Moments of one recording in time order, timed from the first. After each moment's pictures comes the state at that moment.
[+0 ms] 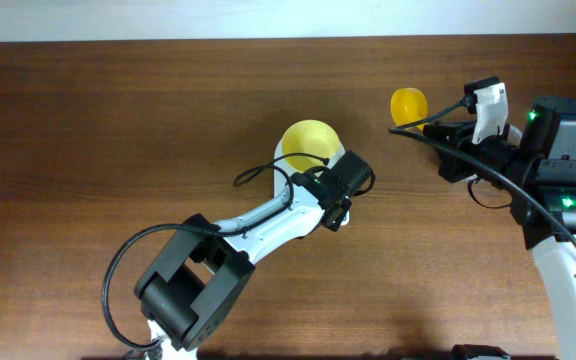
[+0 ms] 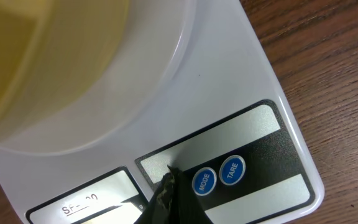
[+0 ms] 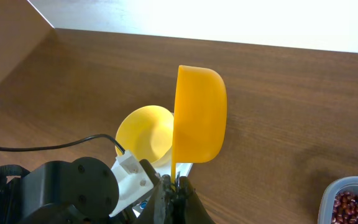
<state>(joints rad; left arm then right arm) -0.78 1.97 1.30 -0.59 -0.24 -0.23 -0.06 1.22 1.15 -0.57 -0.60 -0.06</state>
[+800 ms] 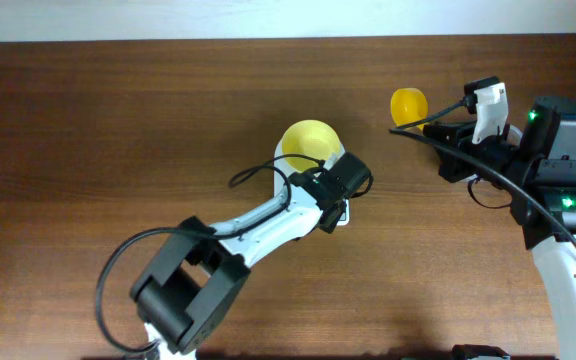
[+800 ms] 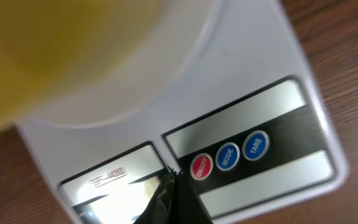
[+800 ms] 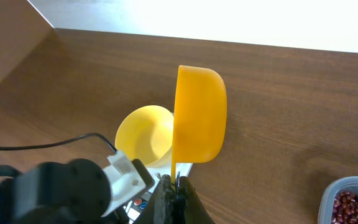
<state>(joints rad) -0.78 1.93 1.29 -0.65 -0.28 -0.23 -0.06 1.22 1.15 -0.57 -0.60 -0.06</state>
